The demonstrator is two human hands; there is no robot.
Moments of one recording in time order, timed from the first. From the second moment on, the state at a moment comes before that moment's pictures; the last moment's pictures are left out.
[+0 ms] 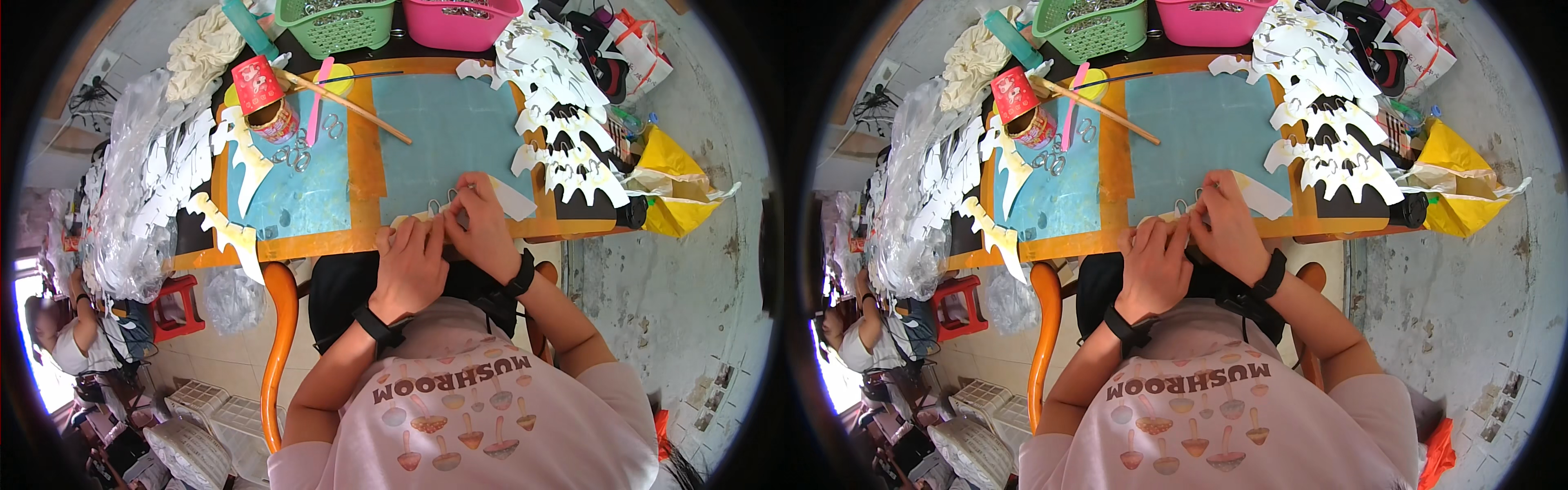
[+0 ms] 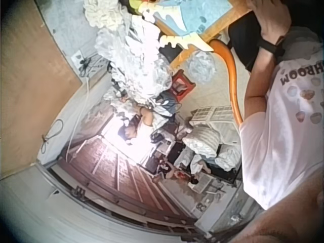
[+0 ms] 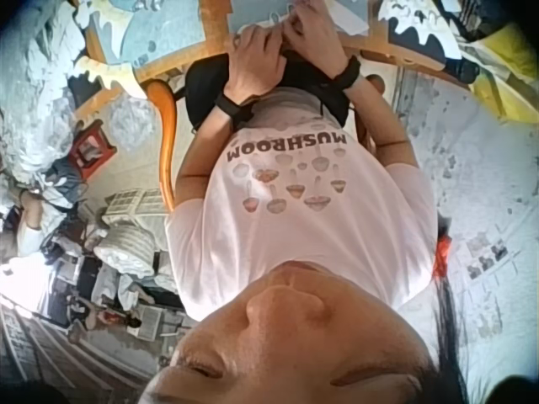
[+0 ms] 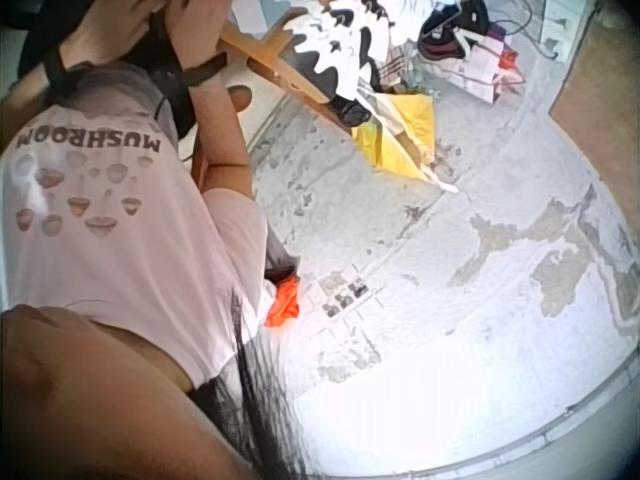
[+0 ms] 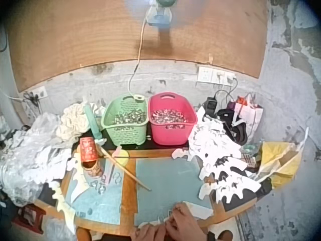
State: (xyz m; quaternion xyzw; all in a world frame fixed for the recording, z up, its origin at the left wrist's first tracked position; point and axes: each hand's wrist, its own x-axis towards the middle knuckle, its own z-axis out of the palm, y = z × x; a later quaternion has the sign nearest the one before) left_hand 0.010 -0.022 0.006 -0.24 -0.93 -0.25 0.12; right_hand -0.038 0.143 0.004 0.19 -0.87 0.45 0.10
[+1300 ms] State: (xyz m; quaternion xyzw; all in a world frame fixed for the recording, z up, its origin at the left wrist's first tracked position) left_hand 0.013 -0.011 0.004 -0.23 -0.95 -0.16 0.13; right_hand -0.022 0.149 0.011 0.26 -0.89 0.34 0.13
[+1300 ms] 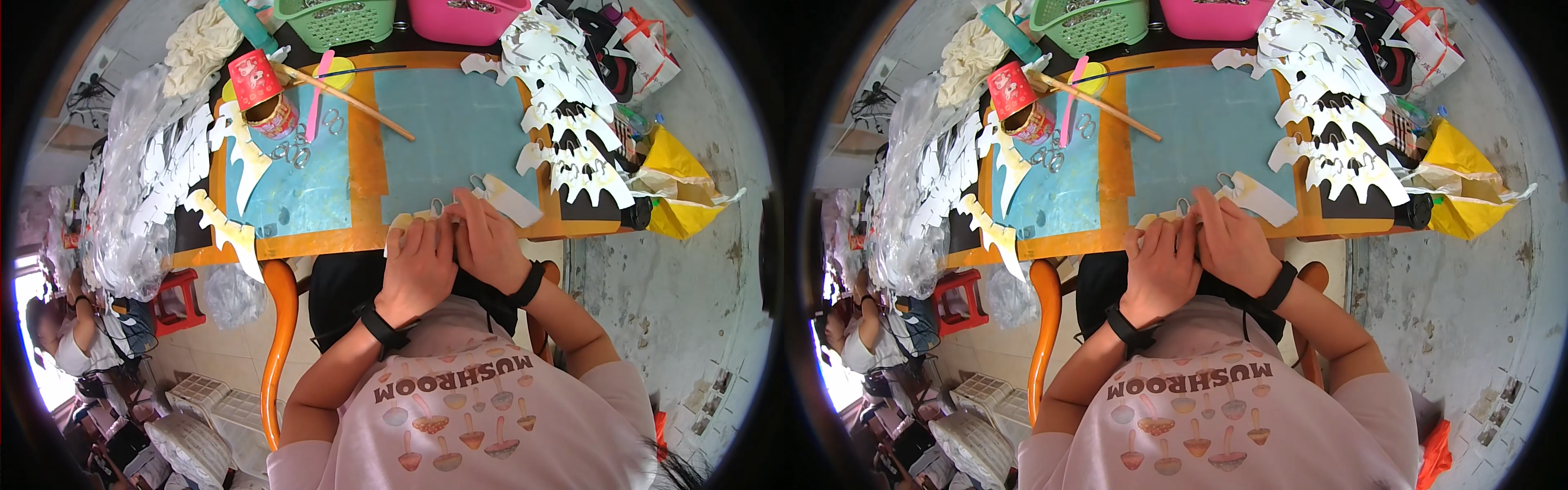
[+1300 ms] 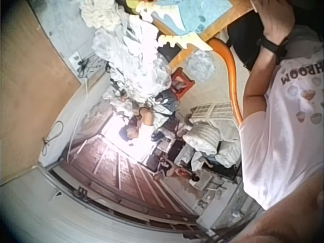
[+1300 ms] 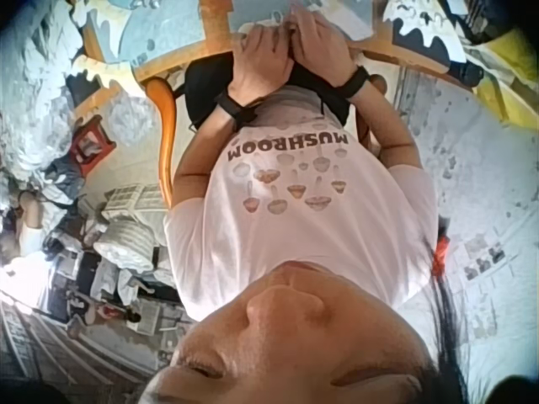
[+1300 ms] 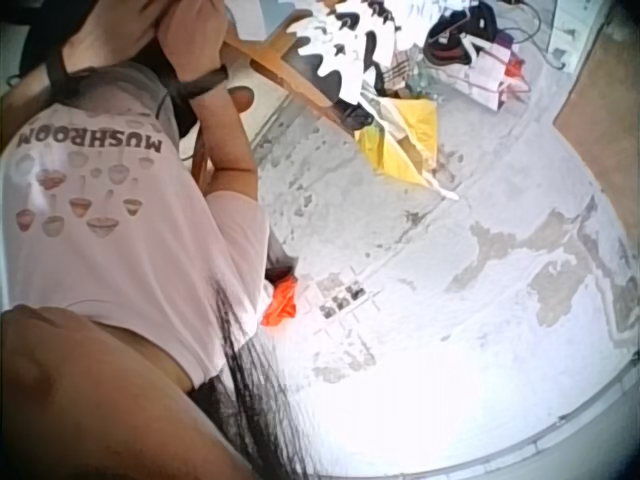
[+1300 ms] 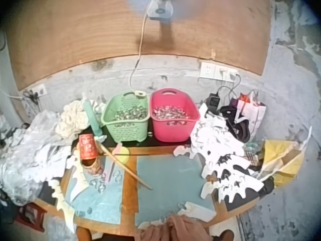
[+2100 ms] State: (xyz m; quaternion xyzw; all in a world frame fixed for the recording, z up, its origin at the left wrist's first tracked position) left_hand -0.080 -0.060 0.056 -0.46 -0.87 -0.18 0.06; right_hand -0.037 0.158 0.027 0.29 -0.89 0.35 0.07
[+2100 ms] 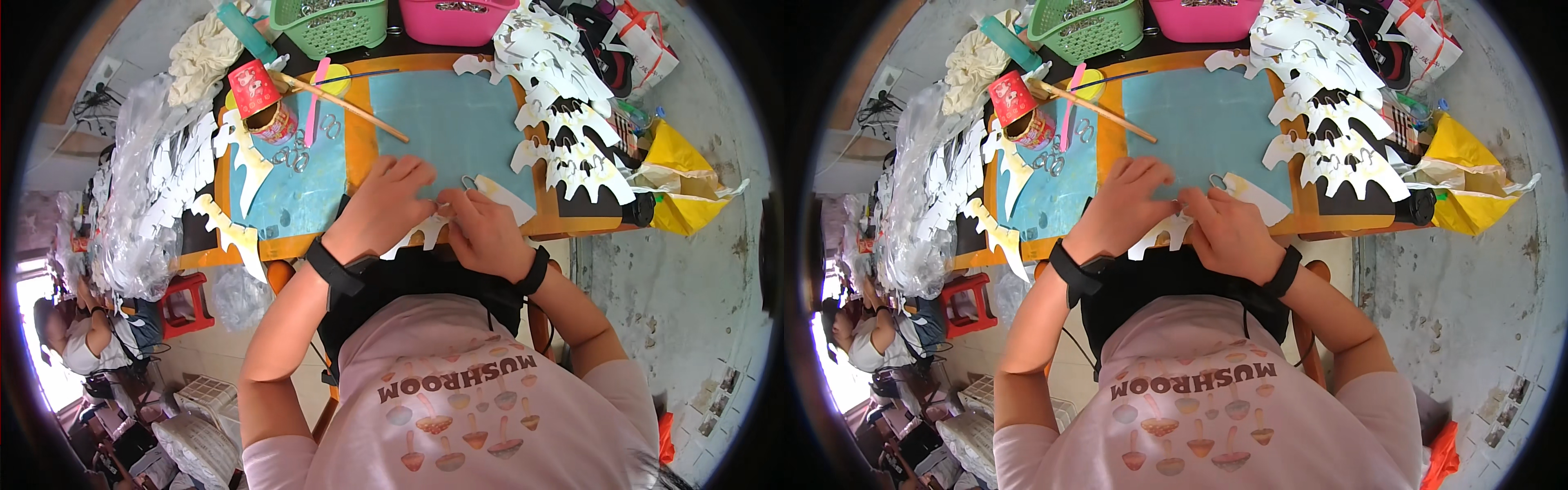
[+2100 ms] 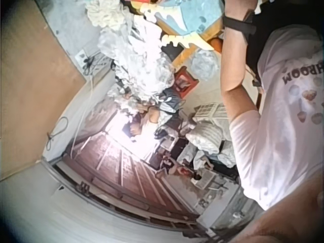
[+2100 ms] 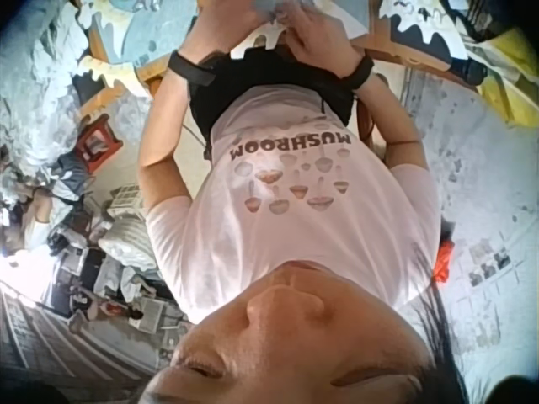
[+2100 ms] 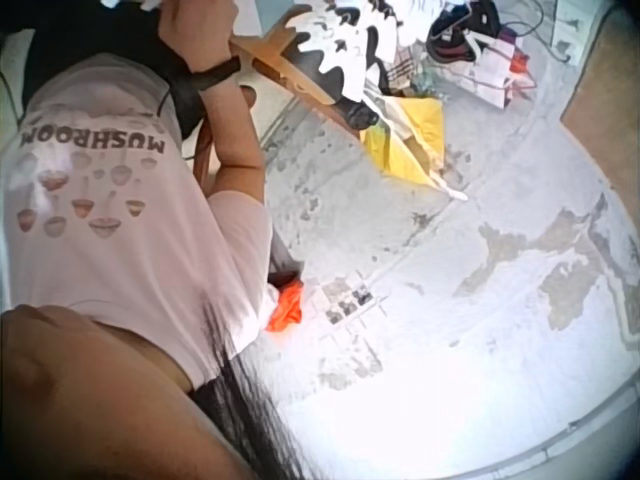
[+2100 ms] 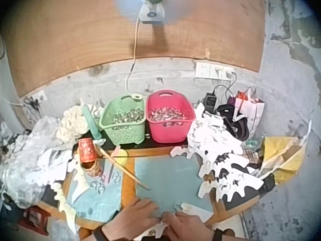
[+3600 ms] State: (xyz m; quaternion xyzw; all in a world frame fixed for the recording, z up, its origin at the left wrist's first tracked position) left_hand -0.026 -0.050 0.032 -0.29 -0.91 -0.29 0.09; right_hand -0.053 0.167 0.028 0.39 -0.88 0.26 0.06
